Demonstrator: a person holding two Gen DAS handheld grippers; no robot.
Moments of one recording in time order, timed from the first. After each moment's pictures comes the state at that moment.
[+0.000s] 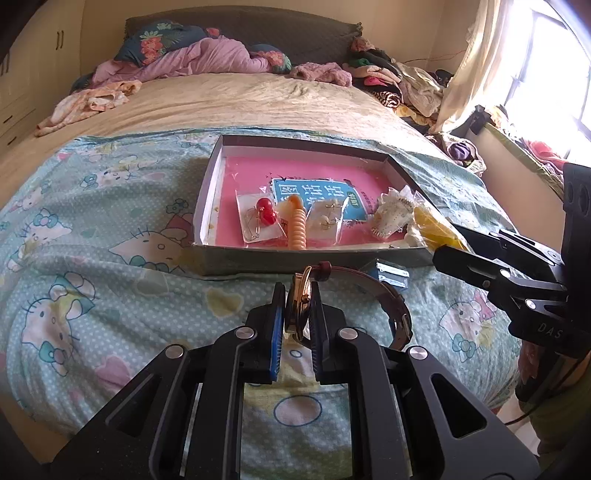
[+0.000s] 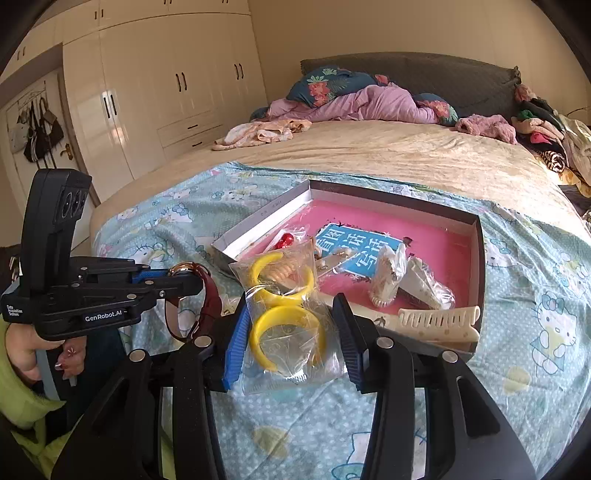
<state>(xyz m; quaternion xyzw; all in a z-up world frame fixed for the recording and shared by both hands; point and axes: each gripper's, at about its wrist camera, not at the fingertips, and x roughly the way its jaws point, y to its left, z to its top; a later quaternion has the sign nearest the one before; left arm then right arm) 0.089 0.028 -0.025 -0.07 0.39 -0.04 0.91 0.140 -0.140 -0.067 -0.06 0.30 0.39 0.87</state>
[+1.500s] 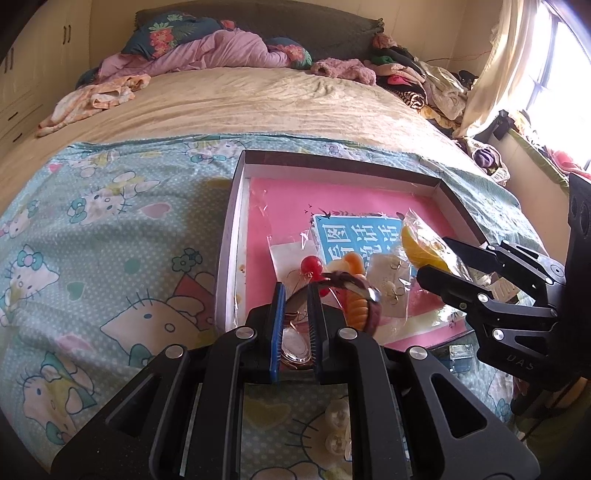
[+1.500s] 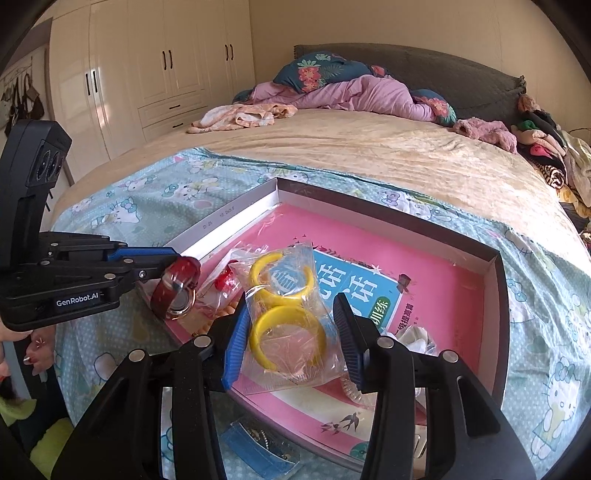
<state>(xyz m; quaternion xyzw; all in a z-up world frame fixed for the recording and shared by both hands) 0.175 0.061 -0.037 -0.08 0.41 -0.02 0.91 0.226 -0.087 -0.094 -0.10 0.32 0.36 0.87</state>
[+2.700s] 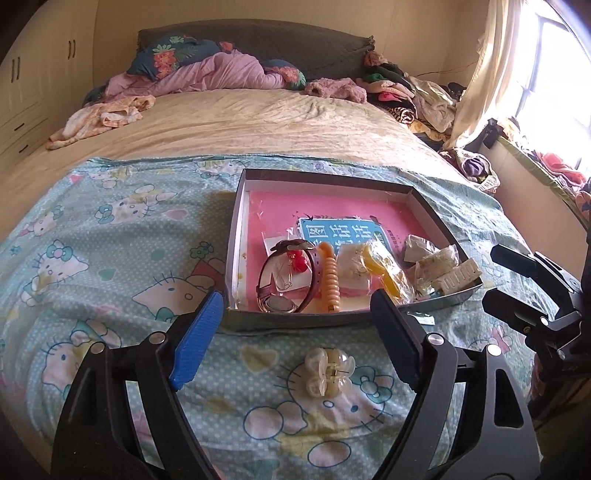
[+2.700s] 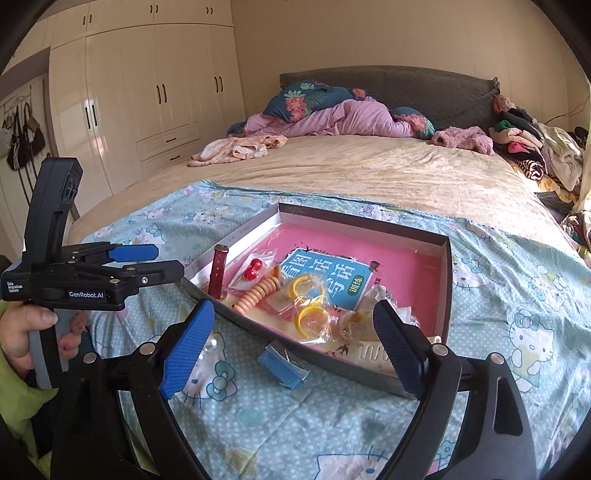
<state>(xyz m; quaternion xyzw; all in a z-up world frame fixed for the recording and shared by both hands) 0.114 0.050 -0.008 -0.07 0.37 -0.02 0.93 0.149 -0.150 -0.057 -0.06 0.28 0.35 0.89</state>
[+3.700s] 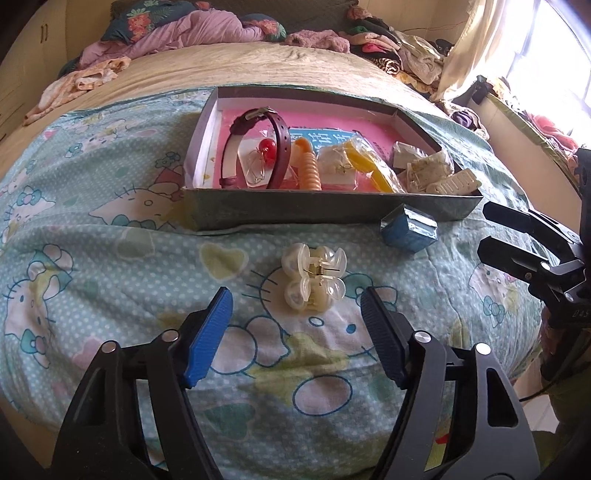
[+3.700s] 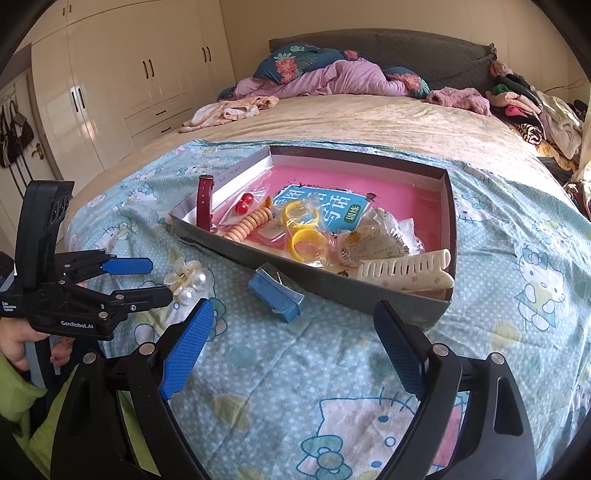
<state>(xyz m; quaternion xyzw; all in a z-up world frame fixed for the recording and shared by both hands) 0.094 0.029 -0.069 -0.06 0.45 -0.06 0.89 0.141 -0.159 -0.101 -0.06 0.36 0.33 0.87</state>
